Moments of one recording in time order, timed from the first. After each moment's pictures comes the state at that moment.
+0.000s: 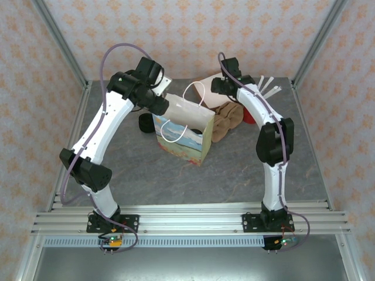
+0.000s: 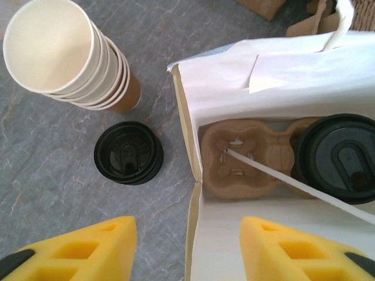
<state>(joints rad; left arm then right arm) -0.40 1.76 2.06 -1.34 -0.06 0.11 0.31 2.16 2.03 -0.69 0.08 0.32</state>
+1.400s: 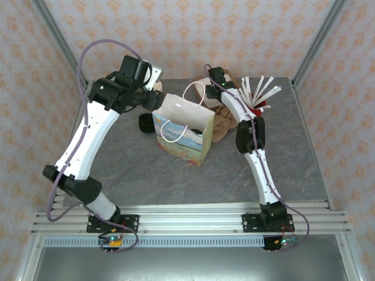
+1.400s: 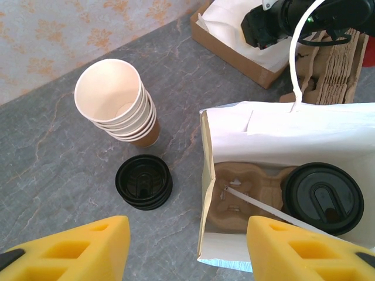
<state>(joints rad) -0.40 1.60 2.01 -1.22 -0.09 0.03 0.31 2.75 2.63 -0.75 0.14 0.22</state>
